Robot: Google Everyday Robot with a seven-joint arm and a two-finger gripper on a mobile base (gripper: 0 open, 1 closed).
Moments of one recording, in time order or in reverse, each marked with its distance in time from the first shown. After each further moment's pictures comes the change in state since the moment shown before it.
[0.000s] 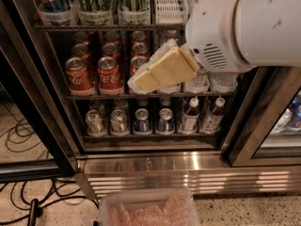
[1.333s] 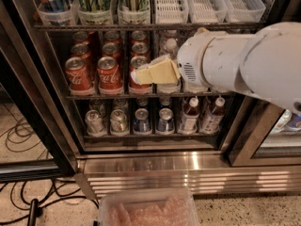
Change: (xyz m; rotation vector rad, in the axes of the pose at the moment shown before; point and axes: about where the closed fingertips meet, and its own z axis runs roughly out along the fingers) arm 0.066 -0.034 0.098 0.091 -0.077 0.307
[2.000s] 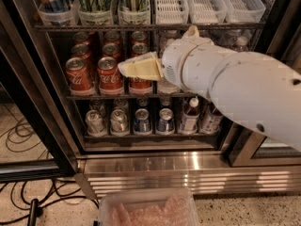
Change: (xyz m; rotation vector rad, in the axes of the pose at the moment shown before) arm -0.017 0.007 0.021 0.090 -0.136 0.033
